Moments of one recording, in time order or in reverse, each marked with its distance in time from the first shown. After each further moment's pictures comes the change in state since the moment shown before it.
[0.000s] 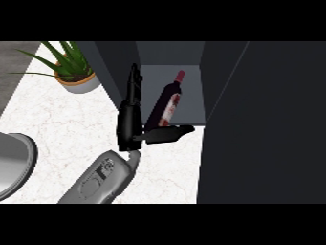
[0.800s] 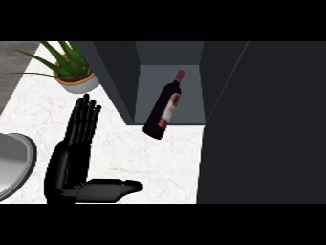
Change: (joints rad) left arm 0.409 0.302 0.009 -0.531 0.049 -0.227 0.061; right arm 0.017 -0.065 0.002 -0.032 0.019 0.026 0.025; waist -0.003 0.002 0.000
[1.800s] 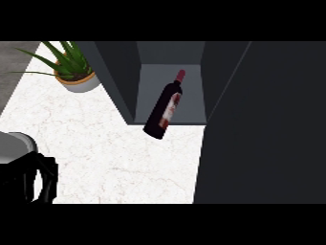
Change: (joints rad) left arm 0.295 0.196 0.252 -0.104 0.209 -0.431 -0.141; right arm 0.003 -0.107 0.078 -0.001 0.005 0.155 -0.001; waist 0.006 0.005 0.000
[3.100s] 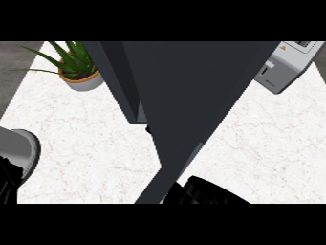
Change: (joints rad) left arm 0.070 0.056 0.182 0.039 0.090 -0.228 -0.003; right arm -0.803 0.217 0.249 0.272 -0.136 -0.362 0.356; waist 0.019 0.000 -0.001
